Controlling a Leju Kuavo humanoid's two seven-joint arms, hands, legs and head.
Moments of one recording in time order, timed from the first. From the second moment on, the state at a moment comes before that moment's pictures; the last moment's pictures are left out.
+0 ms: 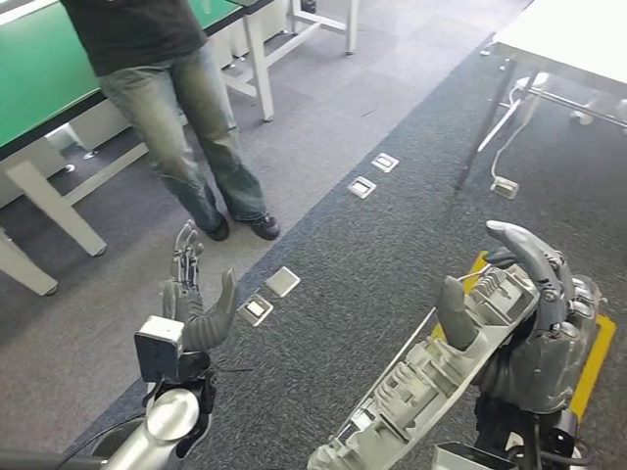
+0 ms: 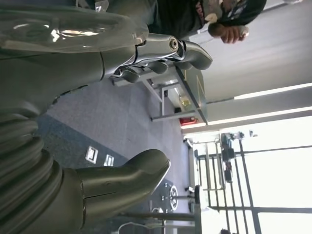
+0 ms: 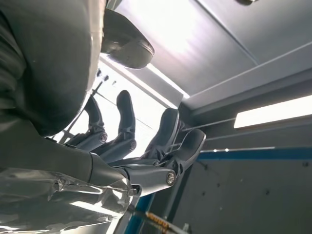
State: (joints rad) left arm -0.18 0.05 -0.64 -1.54 0.03 0.64 -0.56; right arm -0.12 -0.19 0.55 -2.08 1.05 -0.67 -0.11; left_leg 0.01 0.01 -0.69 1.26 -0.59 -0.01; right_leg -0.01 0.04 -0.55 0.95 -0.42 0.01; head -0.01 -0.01
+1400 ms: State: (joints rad) left arm -0.19 0.06 -0.64 -1.53 0.07 0.63 -0.55; right arm -0.14 -0.18 0.54 -2.07 1.04 -0.67 -0.15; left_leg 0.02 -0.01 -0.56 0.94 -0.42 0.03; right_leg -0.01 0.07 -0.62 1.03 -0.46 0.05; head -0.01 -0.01
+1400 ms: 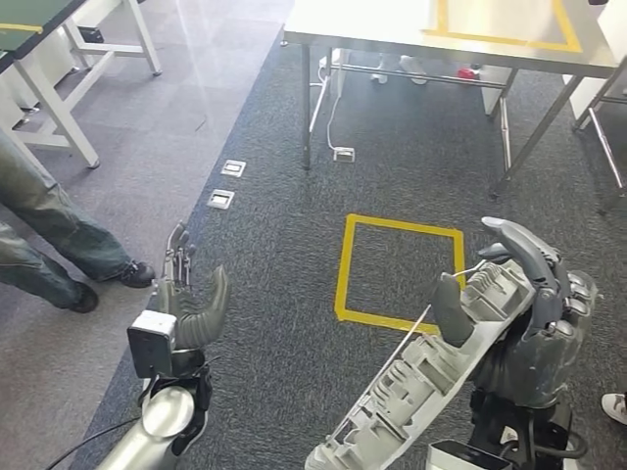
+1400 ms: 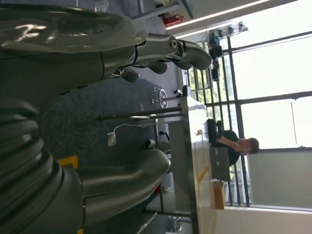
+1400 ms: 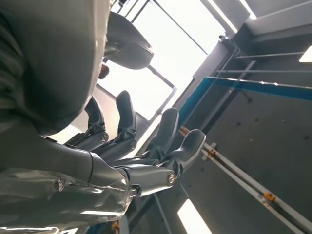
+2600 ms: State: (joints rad) left arm -0.18 0.07 -0.65 -1.53 0.09 0.63 -0.52; right arm -0.14 -0.17 0.53 -2.06 1.04 -0.67 -0.13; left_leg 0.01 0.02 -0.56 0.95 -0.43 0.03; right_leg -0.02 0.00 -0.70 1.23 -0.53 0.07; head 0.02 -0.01
